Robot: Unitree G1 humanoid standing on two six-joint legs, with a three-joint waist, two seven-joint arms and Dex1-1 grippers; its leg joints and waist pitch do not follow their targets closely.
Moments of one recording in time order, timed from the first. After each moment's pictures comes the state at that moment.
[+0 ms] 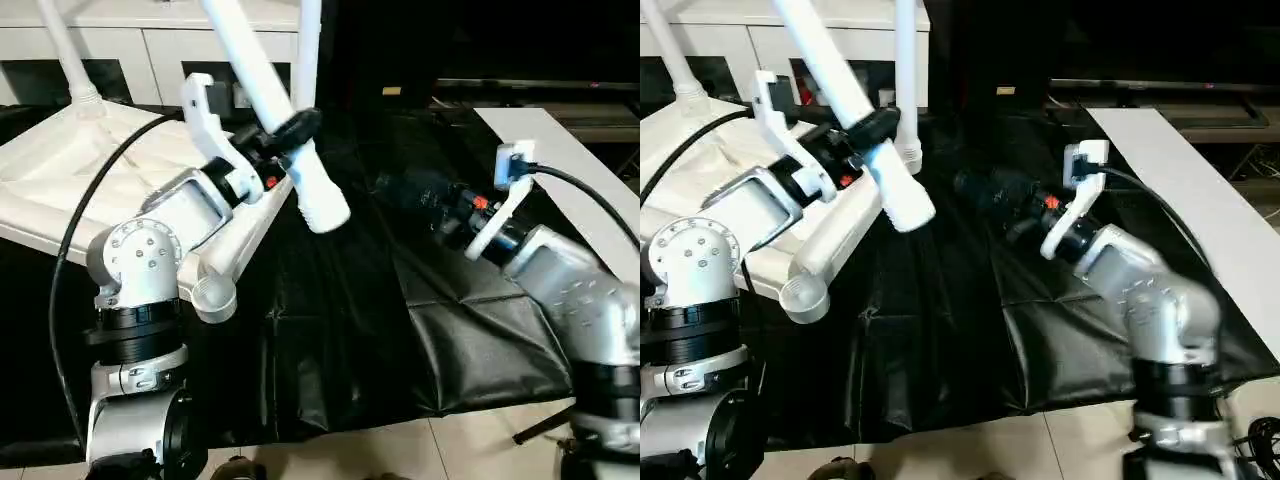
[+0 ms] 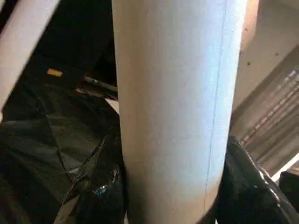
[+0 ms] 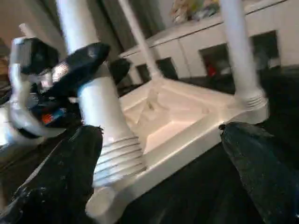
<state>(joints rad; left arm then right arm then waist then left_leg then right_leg) -0.72 0.11 0.29 0.02 -0.76 0.89 -0.28 -0.50 -0.36 -0.15 -0.03 0.79 0.80 0.63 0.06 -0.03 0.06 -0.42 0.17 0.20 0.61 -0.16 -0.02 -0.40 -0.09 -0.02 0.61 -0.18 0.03</state>
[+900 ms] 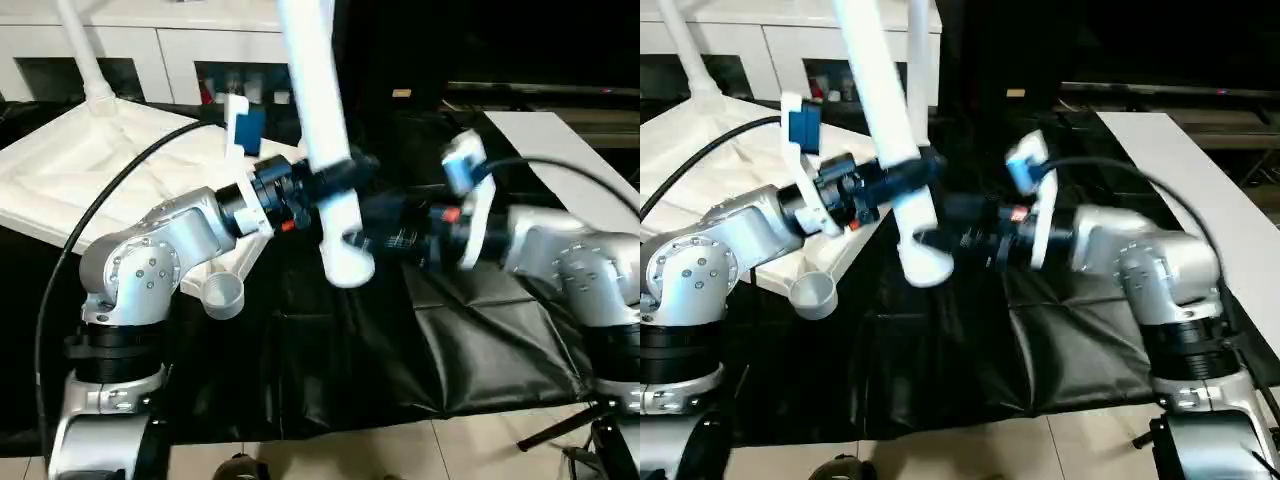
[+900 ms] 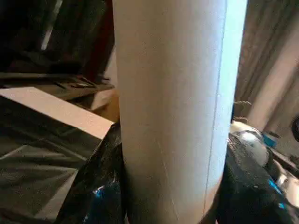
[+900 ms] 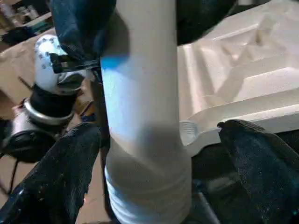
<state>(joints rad) -0.64 0.28 0.06 -0.09 -0.81 0.86 -0.79 -0.64 -0.51 0.12 0.02 0.74 0.88 1.05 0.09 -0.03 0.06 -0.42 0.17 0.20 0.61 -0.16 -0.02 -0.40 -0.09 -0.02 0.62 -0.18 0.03</state>
